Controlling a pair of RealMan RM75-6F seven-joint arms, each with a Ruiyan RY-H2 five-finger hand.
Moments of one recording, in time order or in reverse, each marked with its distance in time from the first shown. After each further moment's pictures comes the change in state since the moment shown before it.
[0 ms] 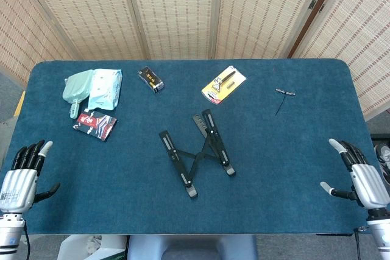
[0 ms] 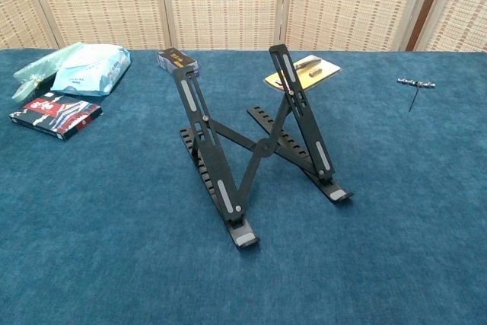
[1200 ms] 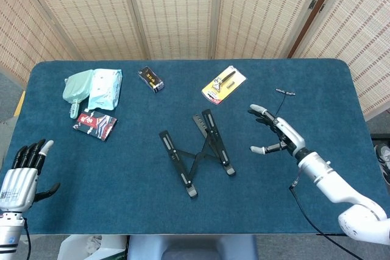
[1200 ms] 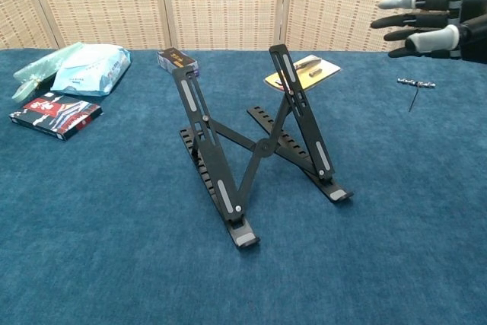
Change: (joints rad) left arm -0.008 0.028 0.000 -0.043 -0.017 -0.016 0.017; right arm 0.524 -0.078 0.132 0.034 0.084 -0.576 0.848
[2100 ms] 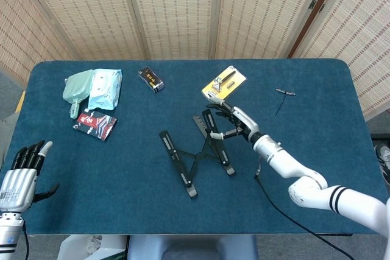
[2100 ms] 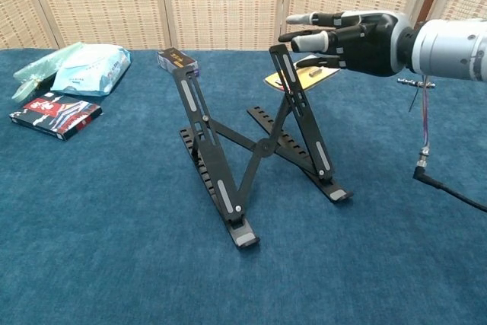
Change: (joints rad) left arm -0.002 0.001 0.004 0.018 -0.011 -0.017 -0.024; right arm 0.219 -0.301 0.111 0.250 0.098 -0.208 0.070
